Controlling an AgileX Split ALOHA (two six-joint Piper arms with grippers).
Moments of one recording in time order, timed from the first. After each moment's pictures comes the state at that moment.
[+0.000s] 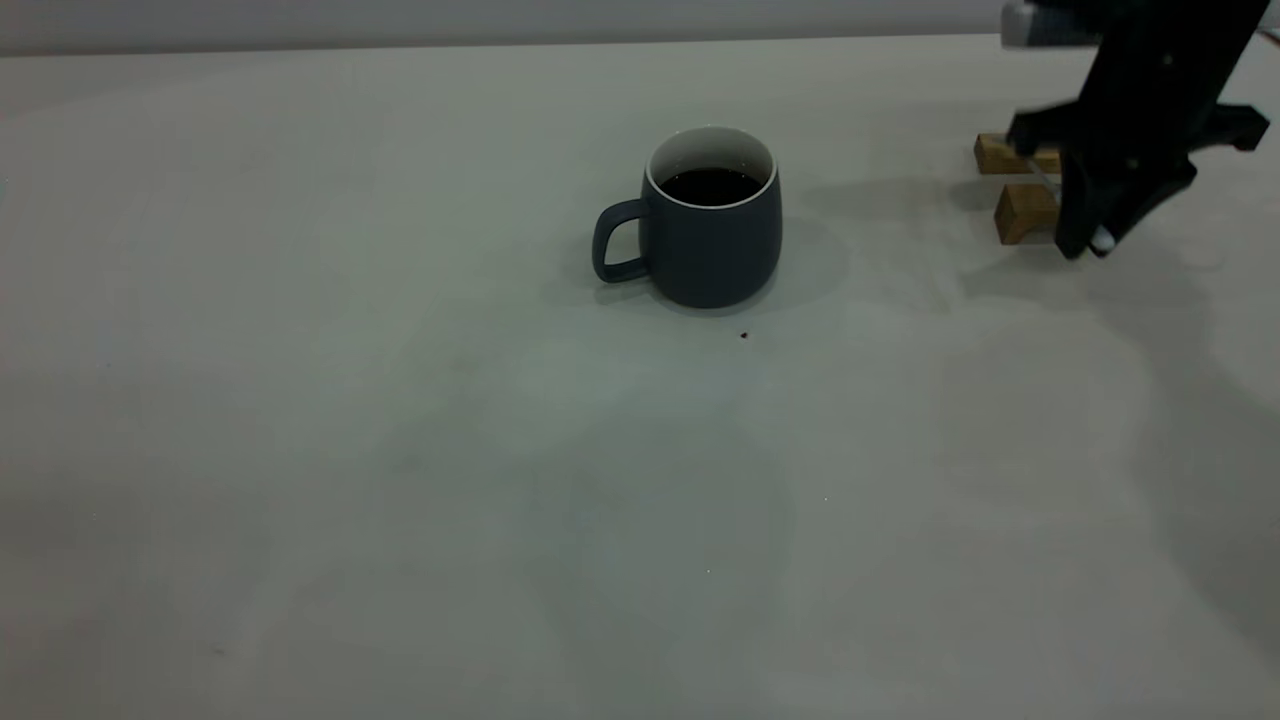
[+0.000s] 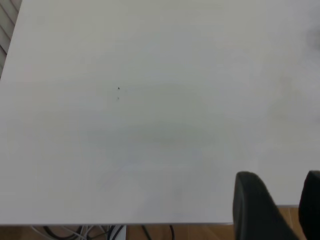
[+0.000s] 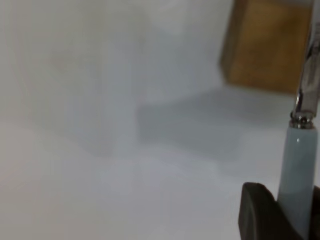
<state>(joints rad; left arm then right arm) 0.01 -0.02 -0.49 0.01 1.13 0.00 0.04 2.43 -1.62 0.18 0.82 -0.22</state>
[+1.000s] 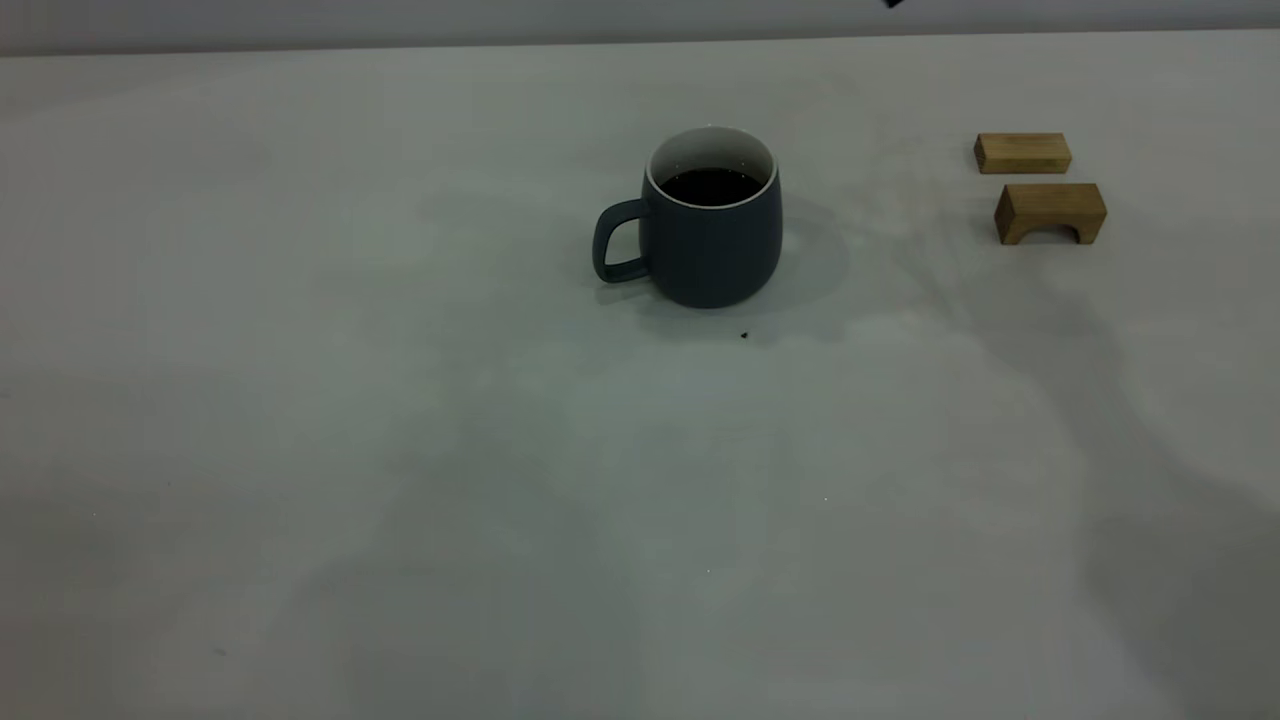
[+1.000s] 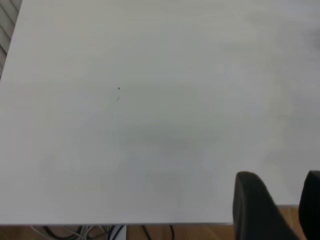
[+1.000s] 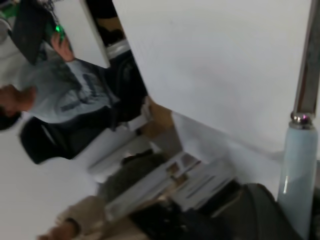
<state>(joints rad) 0.01 -0.02 -0.49 0.01 1.13 0.00 0.23 2.23 -1.62 1.18 1.16 -0.10</state>
